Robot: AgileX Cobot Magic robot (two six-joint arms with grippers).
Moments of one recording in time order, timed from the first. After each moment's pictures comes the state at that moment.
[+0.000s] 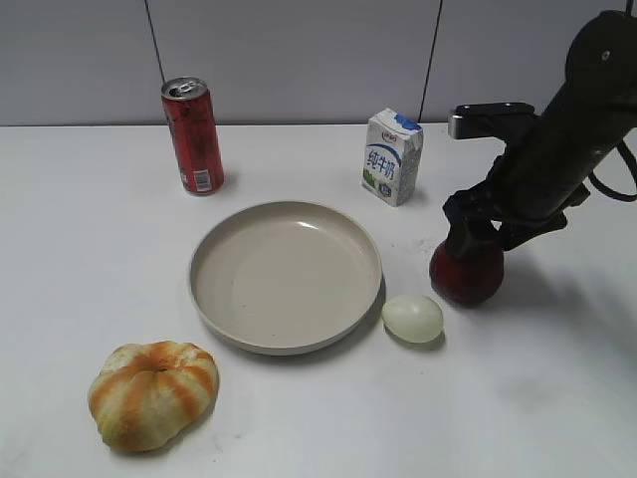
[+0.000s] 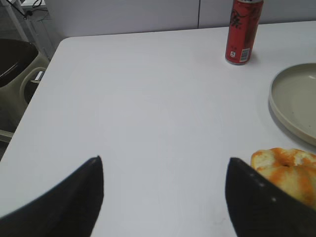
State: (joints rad) left arm -0.04 -0.01 -0.50 -0.03 1.04 0.11; right arm 0.26 1.88 -1.17 0.21 0.69 -0.17
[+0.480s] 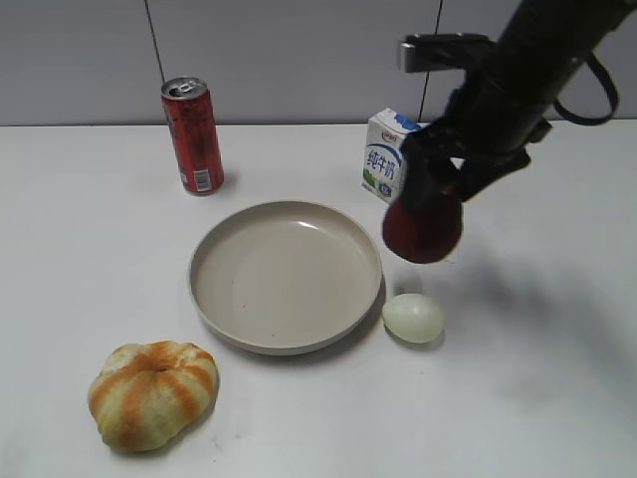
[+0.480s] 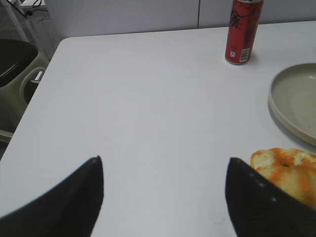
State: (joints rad) left arm -0.04 -0.01 -0.50 -0.03 1.04 0.11; right arm 0.39 1.85 -1.43 0.23 0.98 -0.17
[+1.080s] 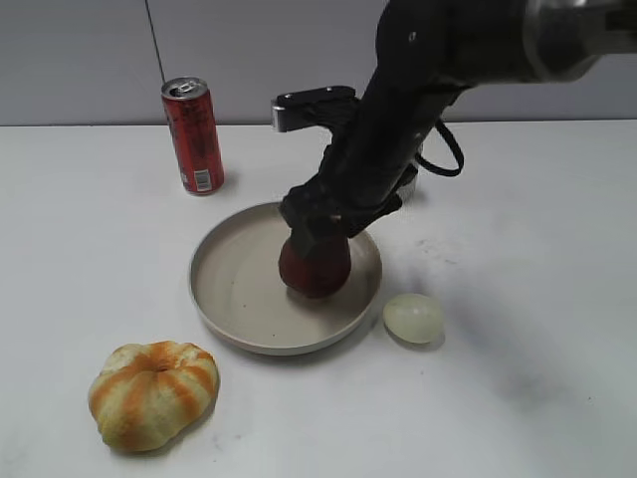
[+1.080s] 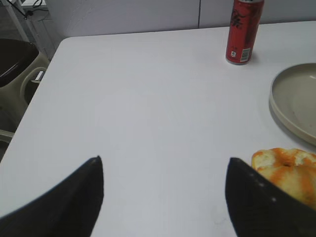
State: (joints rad) left arm -0.04 -0.01 -0.50 -0.03 1.04 0.11; right arm 0.59 2.06 -1.49 0.27 0.78 -0.17
